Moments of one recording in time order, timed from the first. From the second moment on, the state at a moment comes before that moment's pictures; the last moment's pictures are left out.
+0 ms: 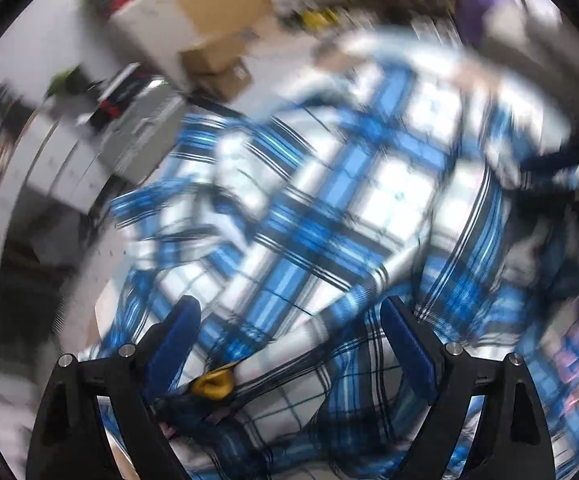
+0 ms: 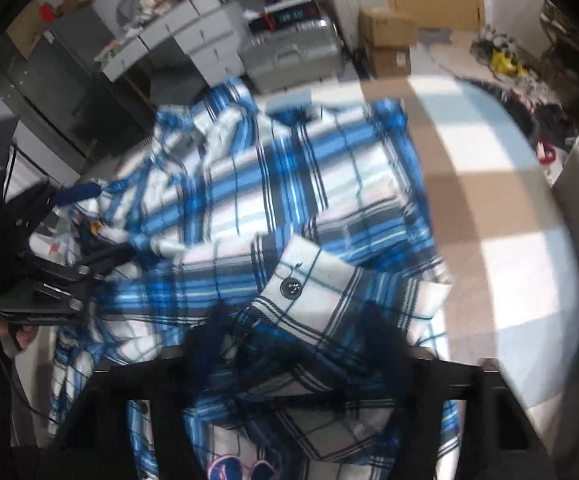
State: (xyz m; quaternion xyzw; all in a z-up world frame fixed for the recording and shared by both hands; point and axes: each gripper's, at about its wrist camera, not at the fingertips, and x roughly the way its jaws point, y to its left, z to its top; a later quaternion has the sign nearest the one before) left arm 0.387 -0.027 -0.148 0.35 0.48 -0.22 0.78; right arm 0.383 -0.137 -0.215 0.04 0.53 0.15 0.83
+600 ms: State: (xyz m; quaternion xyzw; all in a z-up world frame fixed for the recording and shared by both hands) left arm 0.424 0.038 -0.116 0.24 0.48 -0.09 0.84; right arm 0.331 -0.191 -0.200 0.10 0.46 0.12 0.88
